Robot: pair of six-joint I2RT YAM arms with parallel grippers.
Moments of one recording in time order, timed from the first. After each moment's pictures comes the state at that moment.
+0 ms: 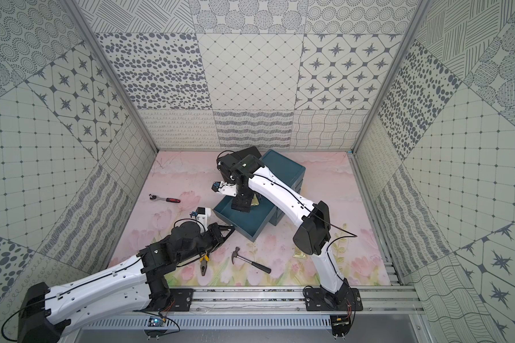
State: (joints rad) left arm -0.90 0.82 0.51 -0.10 -0.06 -1.31; right arm 0.87 2.10 2.24 -1.48 0.11 -0.53
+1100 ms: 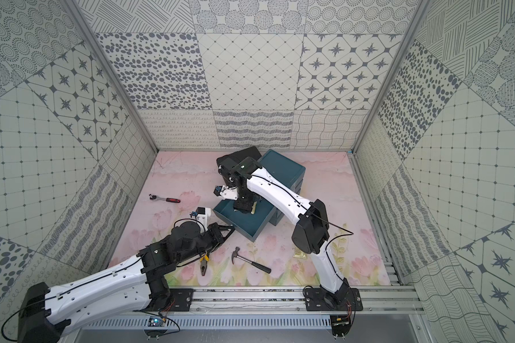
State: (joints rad) left arm -0.90 0.82 0.51 -0.10 -0.06 -1.31; right arm 0.86 2.12 2.19 -1.49 0.07 -0.51
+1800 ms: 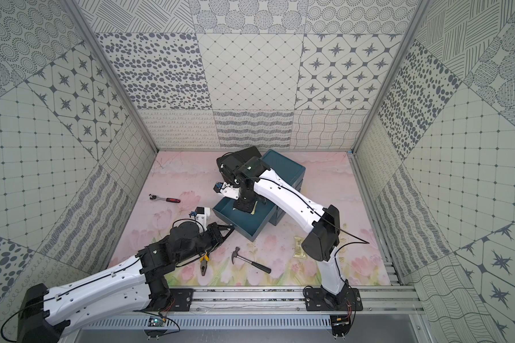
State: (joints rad) left arm -0.90 0.81 0.51 -0.10 -0.06 -1.30; right arm 0.90 1.94 2.12 -1.47 0.06 -0.39
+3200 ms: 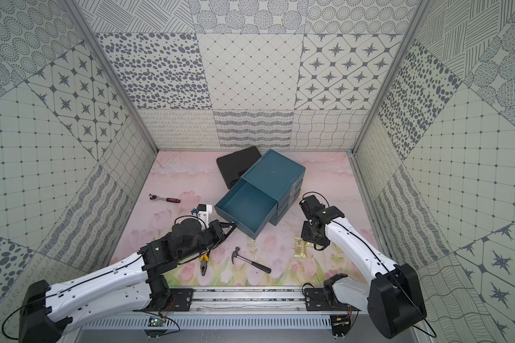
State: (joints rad) left arm -0.90 0.86 0.56 -0.10 -0.06 -1.29; right arm 0.37 1.19 0.76 -1.00 0.16 0.68
